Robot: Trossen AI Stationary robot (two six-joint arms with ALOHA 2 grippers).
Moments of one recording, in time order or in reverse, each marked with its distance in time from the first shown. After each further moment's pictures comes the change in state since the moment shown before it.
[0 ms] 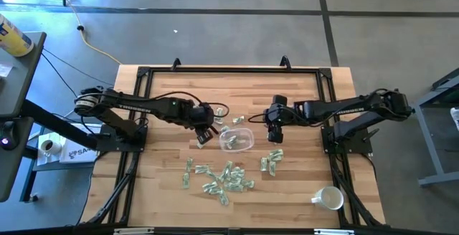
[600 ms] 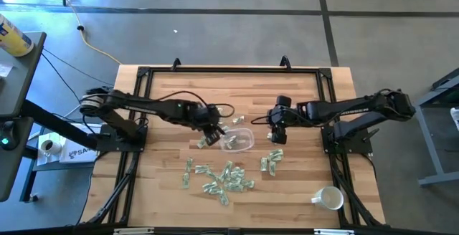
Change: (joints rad) left arm 0.002 0.043 0.001 0.126 0.032 0.011; right arm 0.026 -0.036 0.000 -0.068 0.023 0.043
